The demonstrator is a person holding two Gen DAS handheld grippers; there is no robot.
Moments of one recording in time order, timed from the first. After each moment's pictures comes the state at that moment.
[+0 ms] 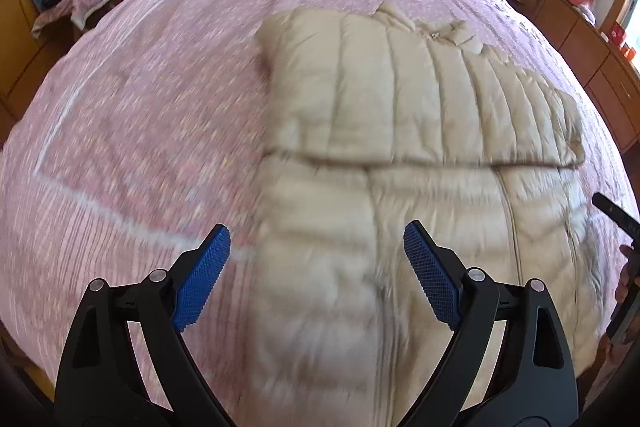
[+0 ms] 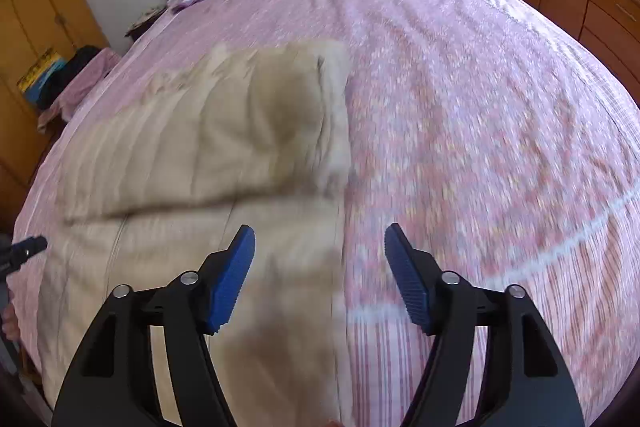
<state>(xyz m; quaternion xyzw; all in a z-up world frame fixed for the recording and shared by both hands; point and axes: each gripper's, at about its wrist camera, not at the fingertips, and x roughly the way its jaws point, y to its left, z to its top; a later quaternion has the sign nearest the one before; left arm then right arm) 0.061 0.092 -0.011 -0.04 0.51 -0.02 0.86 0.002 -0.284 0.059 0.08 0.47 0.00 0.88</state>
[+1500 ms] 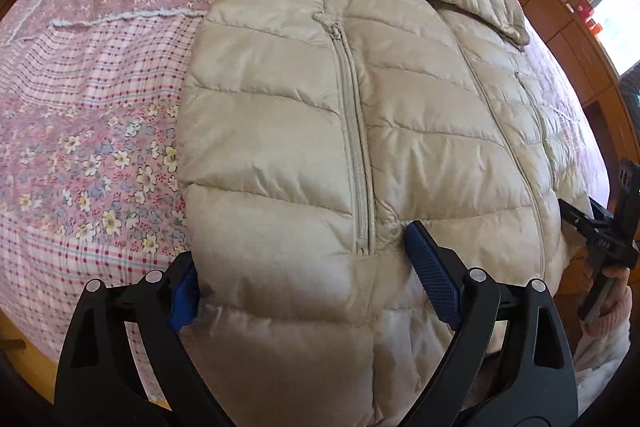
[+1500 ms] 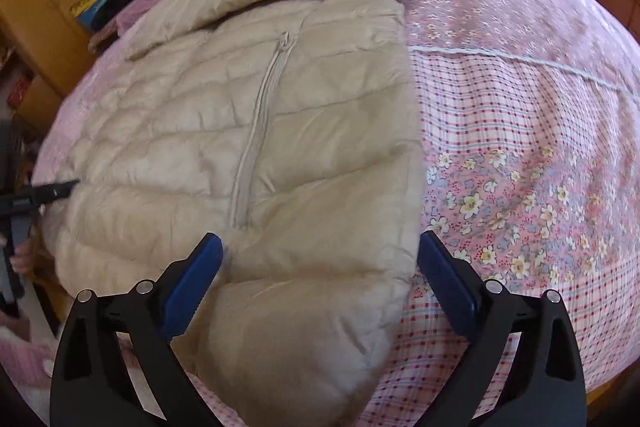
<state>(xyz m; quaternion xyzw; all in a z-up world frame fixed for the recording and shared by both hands) -0.058 0.070 -0.074 -0.08 0.57 -0.12 0.81 -0.141 -0.255 0.018 0.03 0.53 0.11 0.84</state>
